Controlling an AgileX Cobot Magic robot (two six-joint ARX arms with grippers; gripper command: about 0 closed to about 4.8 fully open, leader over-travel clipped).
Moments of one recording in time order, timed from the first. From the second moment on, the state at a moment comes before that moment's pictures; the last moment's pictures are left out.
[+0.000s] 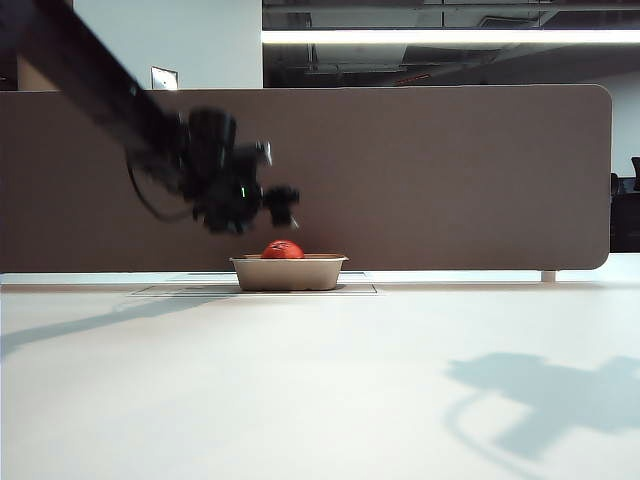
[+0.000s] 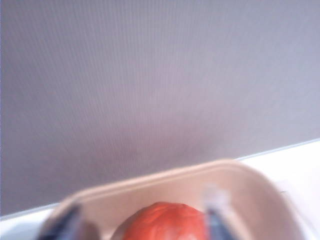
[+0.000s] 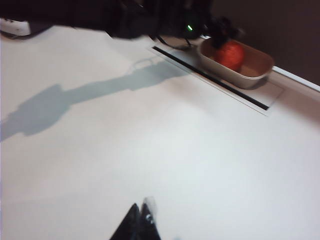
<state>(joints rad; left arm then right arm) -0.27 2.53 2.18 0.10 0.09 -0.03 0.54 0.82 1.02 -0.59 -0.21 -0.08</state>
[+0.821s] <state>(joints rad) -0.30 1.21 1.14 -0.52 0.26 0.17 0.53 0.79 1.02 -0.51 -0.11 -0.08</state>
